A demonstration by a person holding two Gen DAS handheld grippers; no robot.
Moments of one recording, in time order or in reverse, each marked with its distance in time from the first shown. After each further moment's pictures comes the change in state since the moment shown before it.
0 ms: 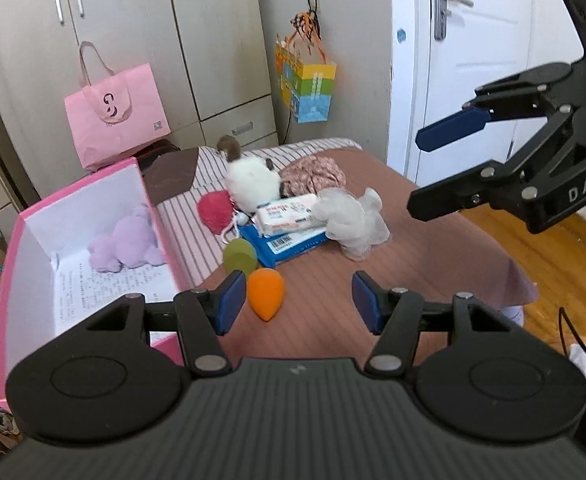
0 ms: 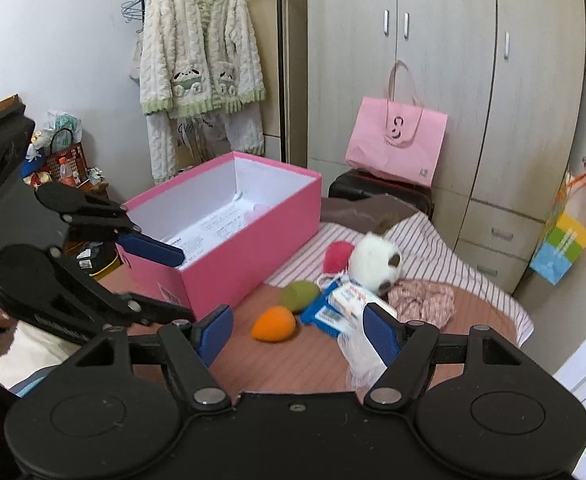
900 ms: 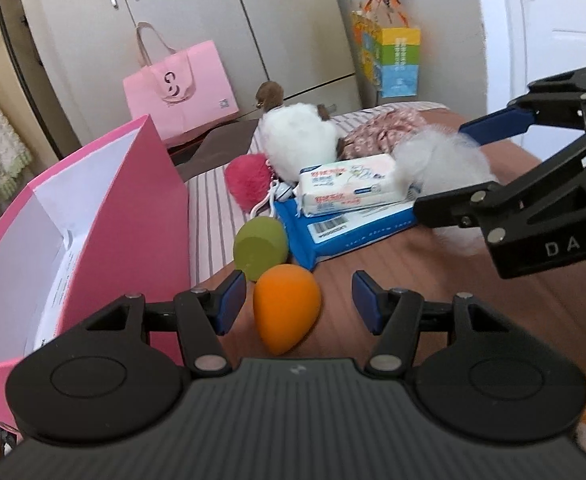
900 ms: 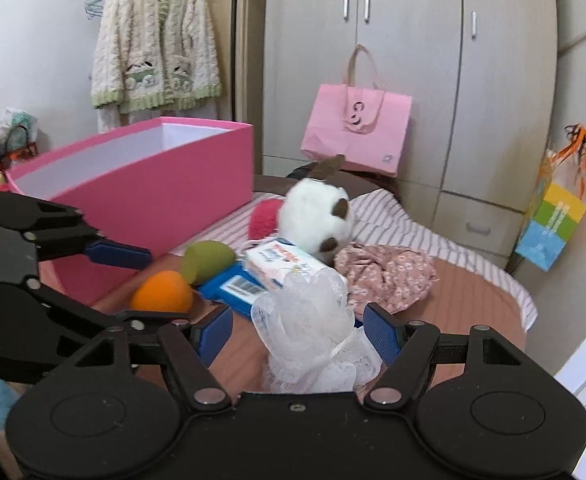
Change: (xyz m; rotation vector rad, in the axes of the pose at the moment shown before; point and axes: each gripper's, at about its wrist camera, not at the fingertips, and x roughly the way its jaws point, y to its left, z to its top) left arm 0.126 -0.021 -0.024 -0.036 0.006 0.322; right arm 0.111 -0.053 -0.066 -0.028 -0.083 -0.150
